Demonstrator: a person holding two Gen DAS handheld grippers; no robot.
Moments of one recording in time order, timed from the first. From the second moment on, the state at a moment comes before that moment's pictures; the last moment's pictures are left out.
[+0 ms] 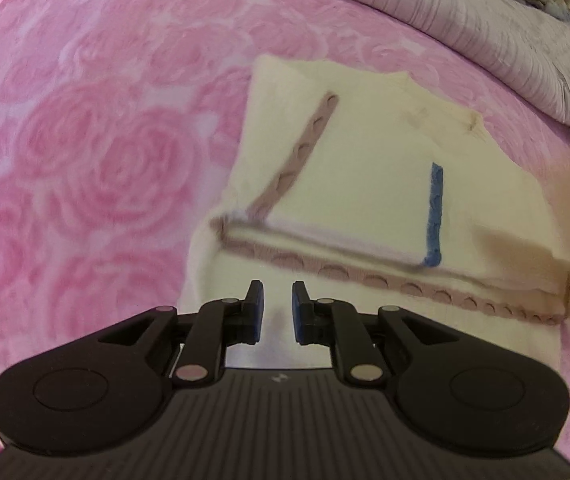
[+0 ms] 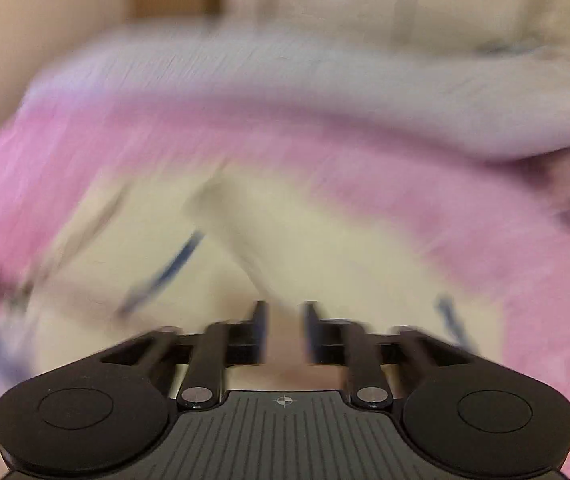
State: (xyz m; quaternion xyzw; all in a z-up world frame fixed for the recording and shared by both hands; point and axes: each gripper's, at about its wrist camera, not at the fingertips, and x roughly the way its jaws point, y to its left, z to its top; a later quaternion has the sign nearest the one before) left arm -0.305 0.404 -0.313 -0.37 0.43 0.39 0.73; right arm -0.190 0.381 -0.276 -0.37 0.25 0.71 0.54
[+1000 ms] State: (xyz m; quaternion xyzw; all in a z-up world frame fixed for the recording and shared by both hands) left arm -0.151 0.426 -0.342 -0.48 0.37 0.21 0.77; right arm 0.028 0.343 -0.320 -0.18 0.59 0.38 0.69
